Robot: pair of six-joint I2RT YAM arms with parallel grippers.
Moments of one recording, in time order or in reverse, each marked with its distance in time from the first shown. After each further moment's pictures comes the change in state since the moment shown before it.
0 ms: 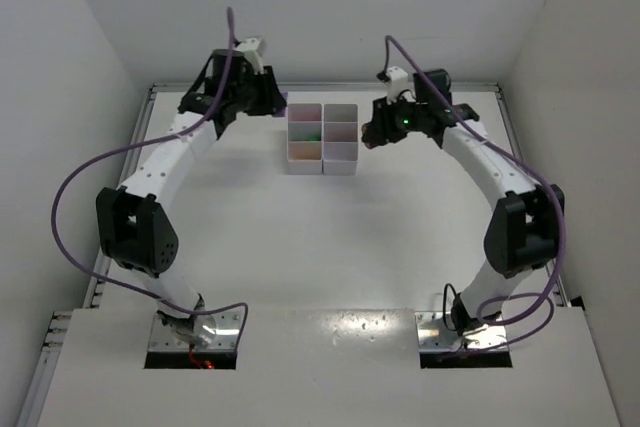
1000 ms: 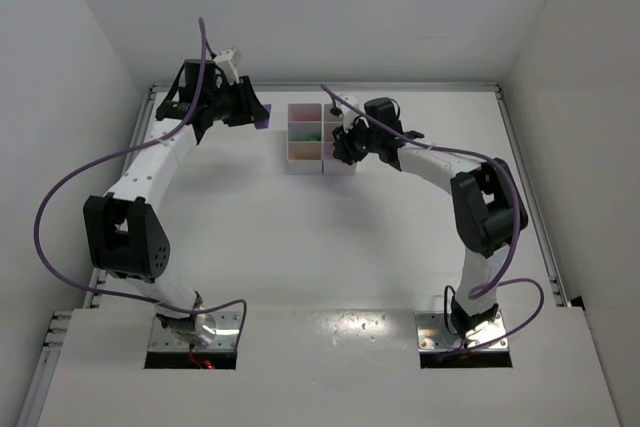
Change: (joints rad) left arm 0.195 -0.061 -0.123 -0.022 0.187 -0.011; right arm 0.217 0.225 -0.138 0.468 0.203 -0.171
